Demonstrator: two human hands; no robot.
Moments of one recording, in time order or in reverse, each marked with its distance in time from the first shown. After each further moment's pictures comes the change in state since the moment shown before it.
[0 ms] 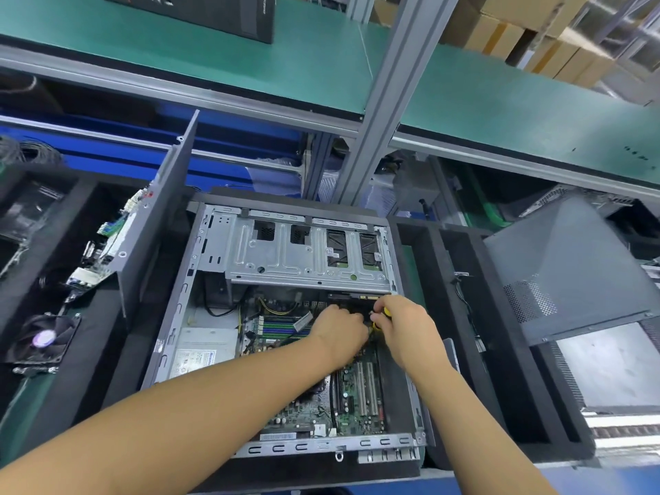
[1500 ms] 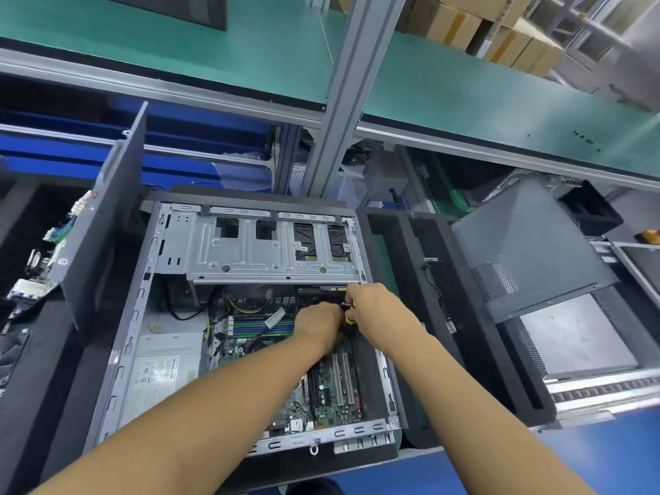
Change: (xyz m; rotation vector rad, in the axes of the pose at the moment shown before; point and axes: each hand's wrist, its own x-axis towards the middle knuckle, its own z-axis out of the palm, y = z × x) left_hand 0.045 0.015 0.030 -0.437 -0.100 -0.332; right_hand 0.013 -0.008 -0.022 -0.235 -0.301 -0.033
